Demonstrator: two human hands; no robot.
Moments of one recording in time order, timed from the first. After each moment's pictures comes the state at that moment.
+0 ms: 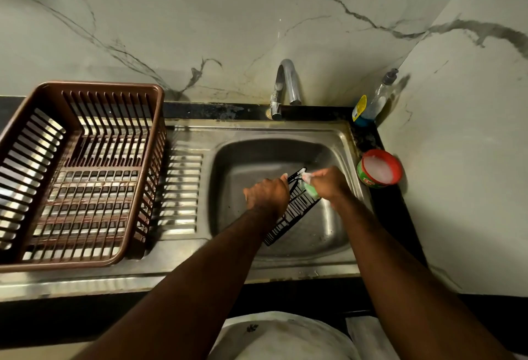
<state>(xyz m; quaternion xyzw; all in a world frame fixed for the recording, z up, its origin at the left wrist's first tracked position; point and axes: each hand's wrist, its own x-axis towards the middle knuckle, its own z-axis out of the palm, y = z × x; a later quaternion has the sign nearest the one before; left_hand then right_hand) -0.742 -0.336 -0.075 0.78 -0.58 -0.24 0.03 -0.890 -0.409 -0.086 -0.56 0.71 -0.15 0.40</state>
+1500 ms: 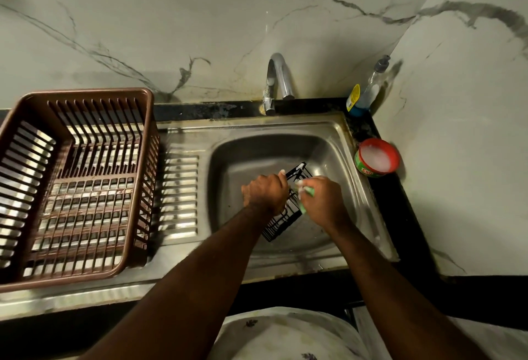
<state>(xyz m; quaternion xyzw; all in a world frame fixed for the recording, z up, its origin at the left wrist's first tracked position) -0.733 -0.338 -0.093 0.76 -0.60 -0.23 0.07 -0.881 -0.335 -0.065 -0.74 0.59 -0.24 0.23</state>
